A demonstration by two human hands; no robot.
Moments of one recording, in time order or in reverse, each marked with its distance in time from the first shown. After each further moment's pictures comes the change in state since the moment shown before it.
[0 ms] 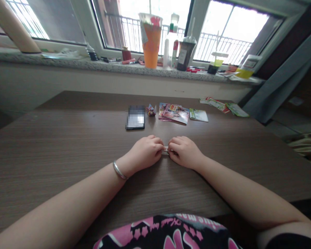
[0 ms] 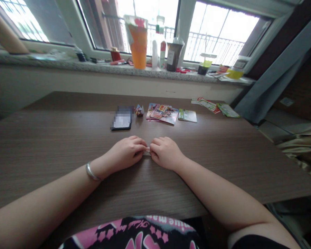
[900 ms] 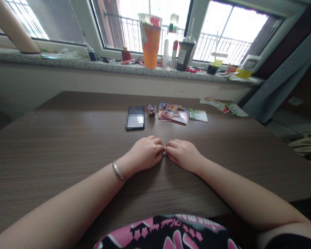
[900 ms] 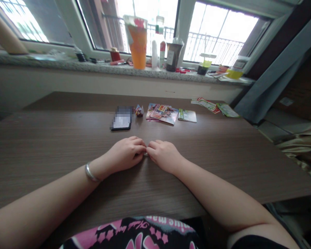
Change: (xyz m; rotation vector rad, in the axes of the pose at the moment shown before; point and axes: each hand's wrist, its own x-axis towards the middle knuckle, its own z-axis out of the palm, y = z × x) left_hand 0.002 0.004 -0.007 0.044 -0.033 0.002; right_hand 0.000 -0.008 -0.004 -0.097 -0.072 -0.074
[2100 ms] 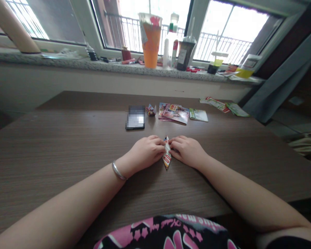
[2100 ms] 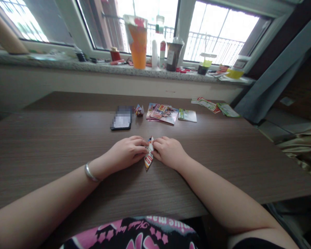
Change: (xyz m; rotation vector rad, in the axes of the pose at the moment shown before) left_hand -0.001 -0.005 0.006 -0.035 0.072 0.076; right_hand -0.004 0.011 -0.004 0.050 -0.051 0.145
